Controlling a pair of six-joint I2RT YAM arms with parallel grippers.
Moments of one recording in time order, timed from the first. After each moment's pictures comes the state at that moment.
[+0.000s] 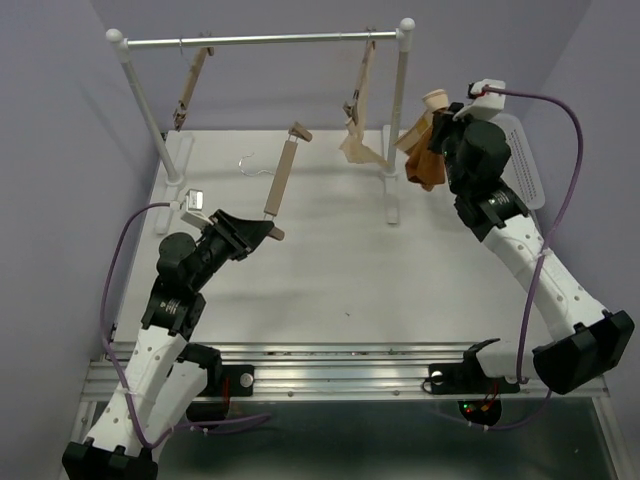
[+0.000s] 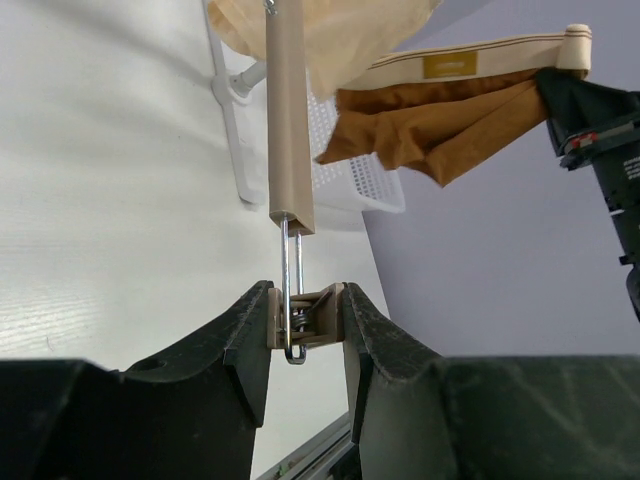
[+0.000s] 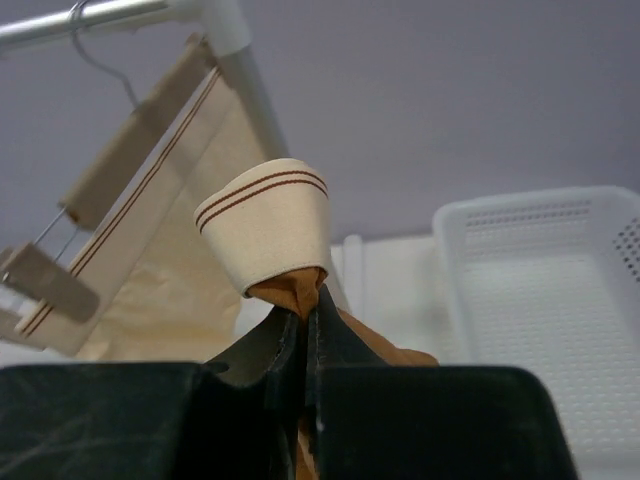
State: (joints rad) left arm -0.24 0.62 0.56 0.00 0.33 -0.96; right arm 0.45 1.28 1.30 0.03 0.41 0.18
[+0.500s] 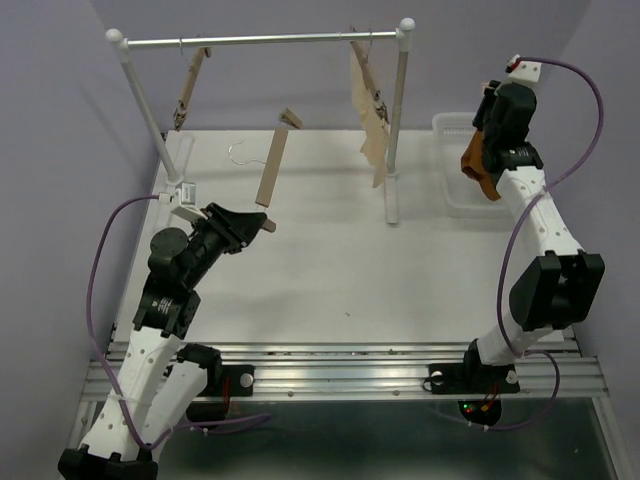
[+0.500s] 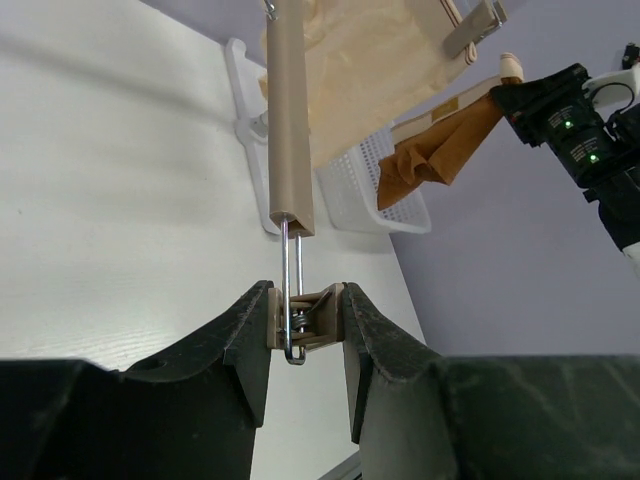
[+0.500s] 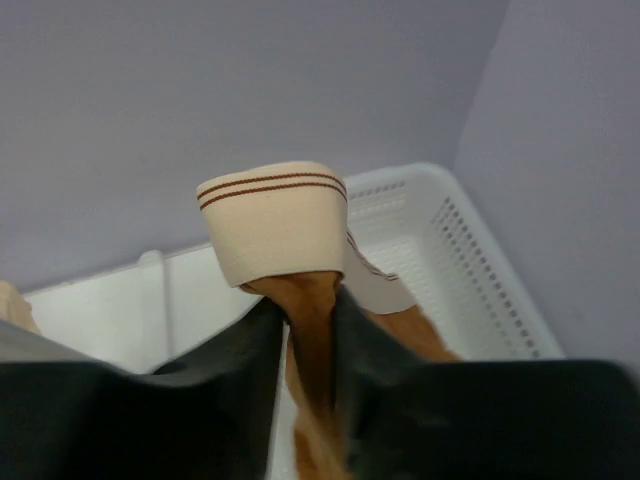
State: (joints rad) left arm -0.24 0.62 0.67 -0.08 0.28 -0.84; right arm 0.03 1.60 1.57 -0.03 0.33 0.08
